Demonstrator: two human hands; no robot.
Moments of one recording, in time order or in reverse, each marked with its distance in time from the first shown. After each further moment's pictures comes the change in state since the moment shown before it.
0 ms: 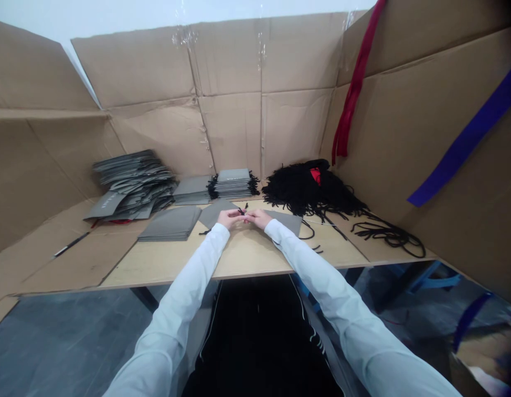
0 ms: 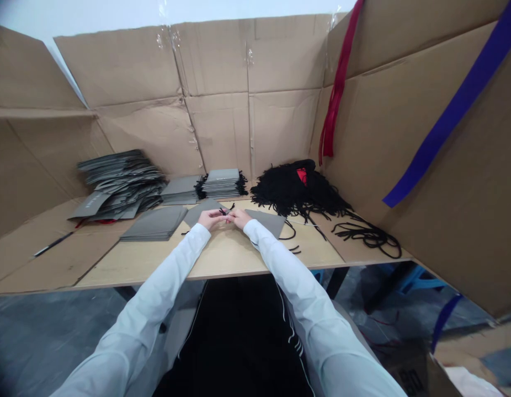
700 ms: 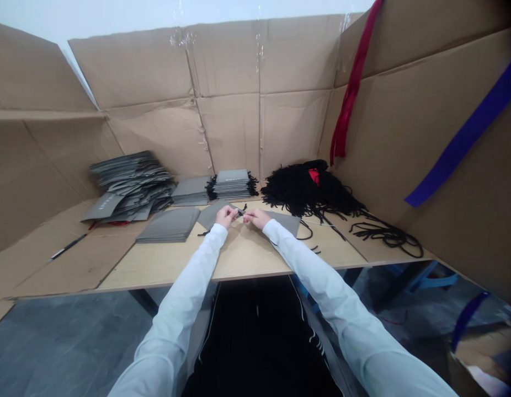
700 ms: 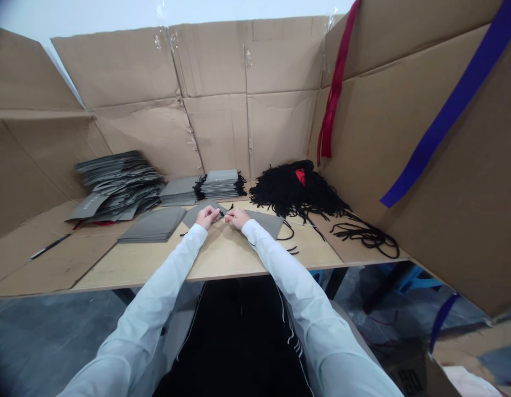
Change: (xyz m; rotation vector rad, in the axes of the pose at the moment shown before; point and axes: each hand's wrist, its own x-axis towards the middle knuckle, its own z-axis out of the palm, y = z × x) left_hand 0.003 0.009 0.000 0.251 0.178 0.027; right_hand 0.000 -0.006 -0.005 -0.075 0.028 -0.004
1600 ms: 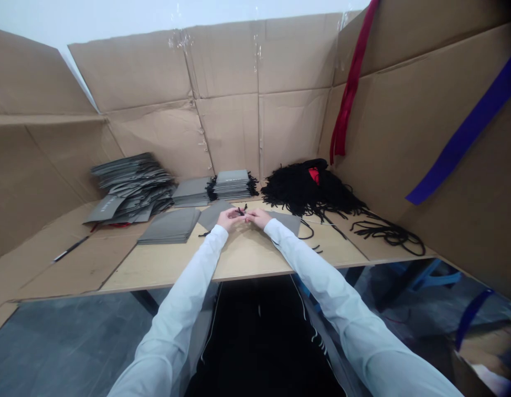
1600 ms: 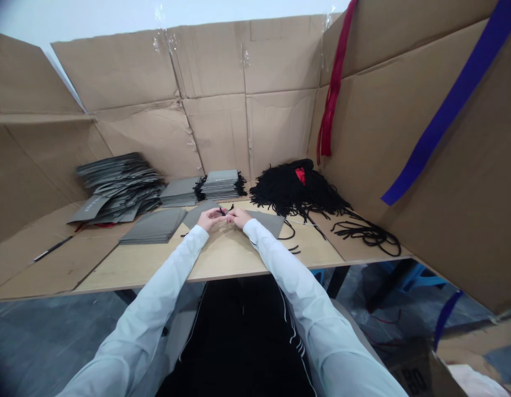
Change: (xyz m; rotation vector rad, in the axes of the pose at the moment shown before) left_hand -0.003 -0.001 0.004 -0.257 -0.197 -0.045; right_hand 0.004 0.011 0.004 0.152 0.004 -0.007
